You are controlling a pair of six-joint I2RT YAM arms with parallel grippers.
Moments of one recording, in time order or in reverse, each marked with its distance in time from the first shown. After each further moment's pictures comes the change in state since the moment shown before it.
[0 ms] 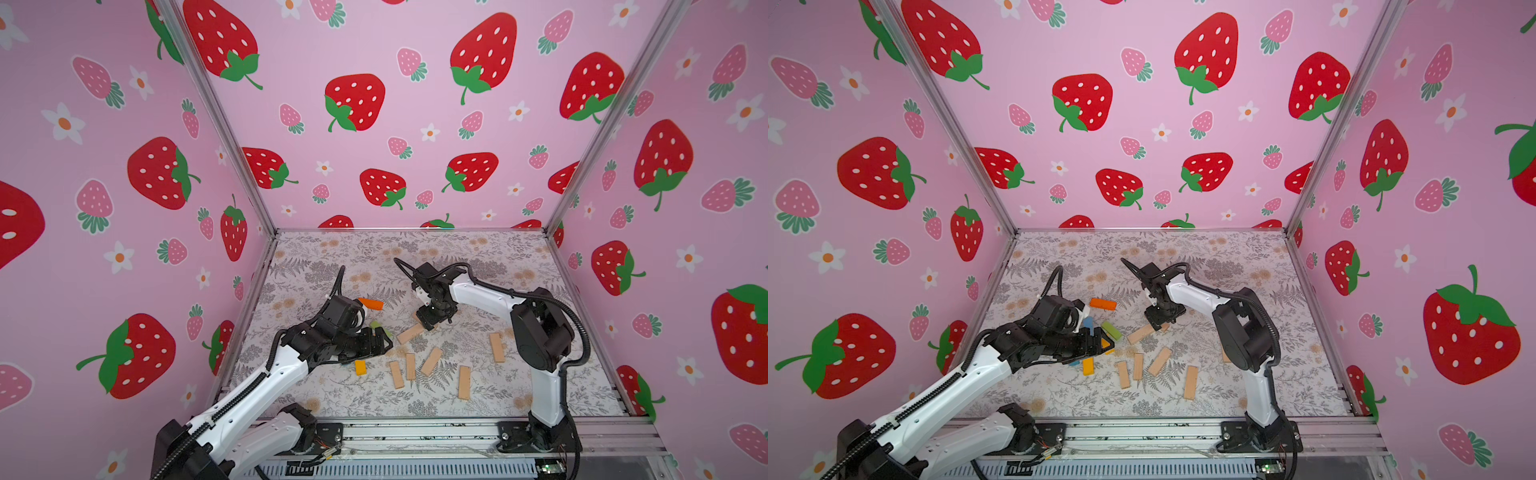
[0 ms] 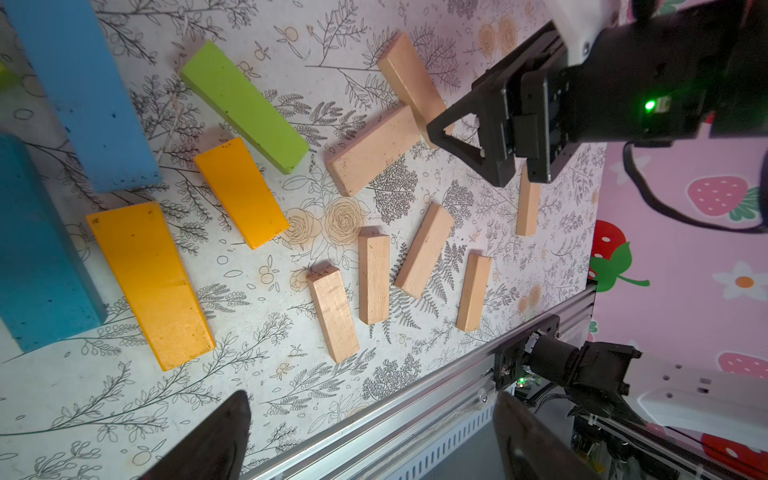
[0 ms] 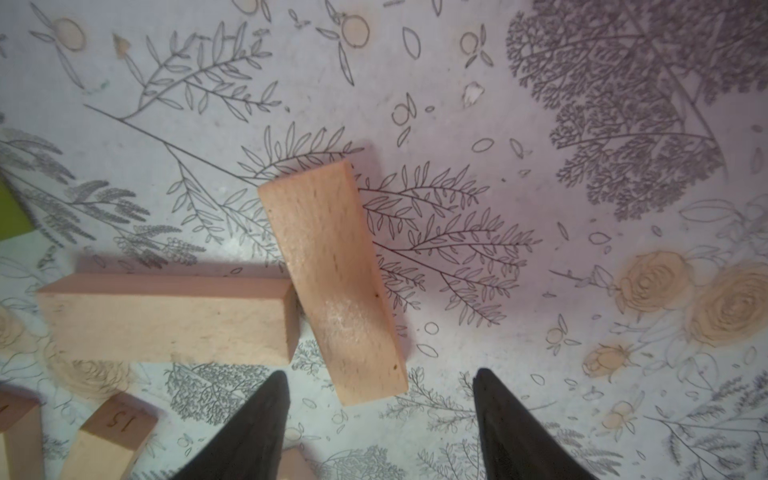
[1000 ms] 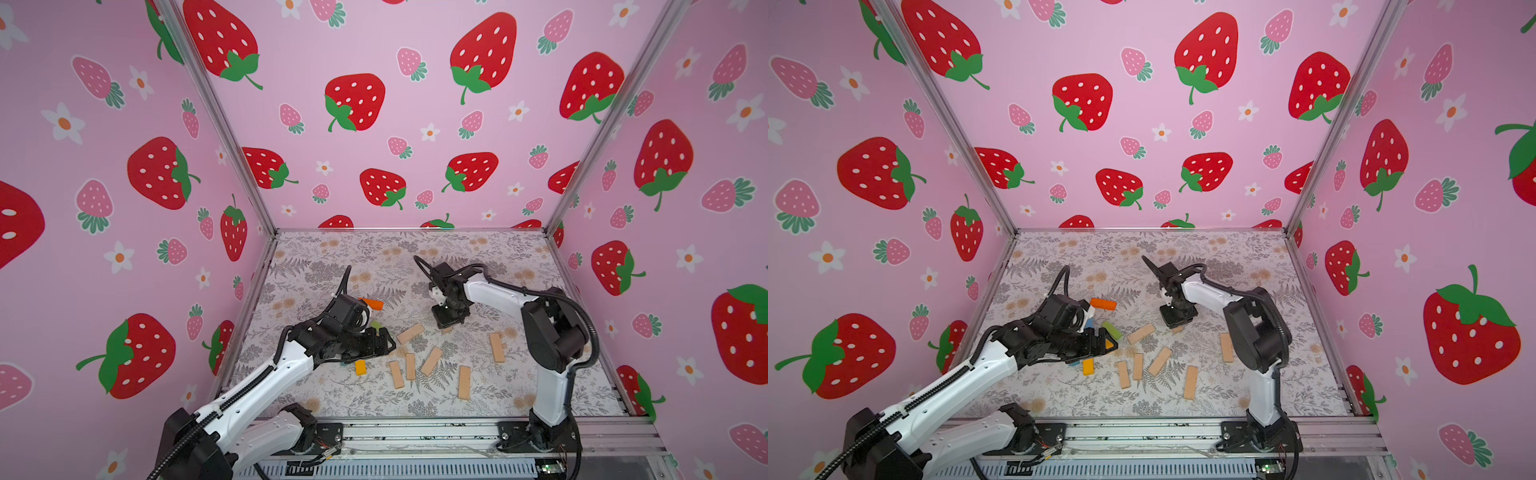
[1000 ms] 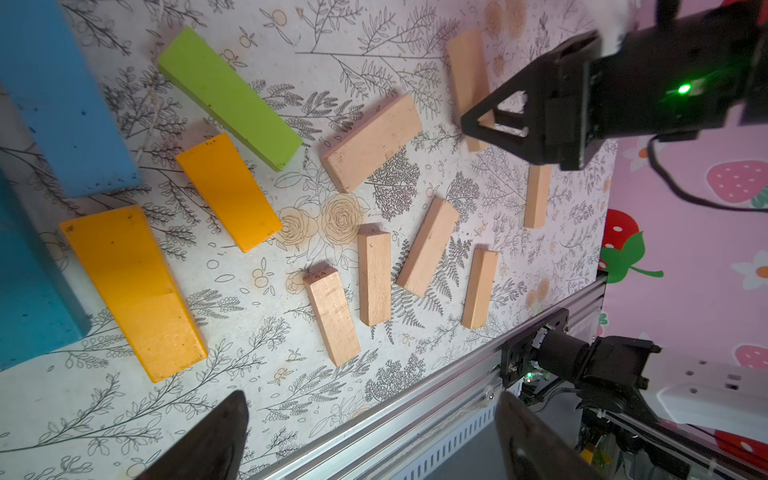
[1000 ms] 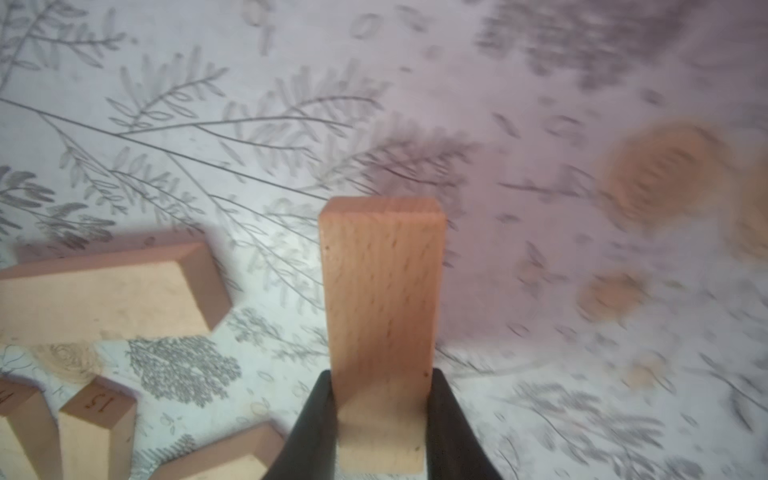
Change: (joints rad) left arm -0.033 0.074 0.013 0.034 0.009 0.025; right arm -0.152 -0.139 -0.177 0.023 -0.095 0.117
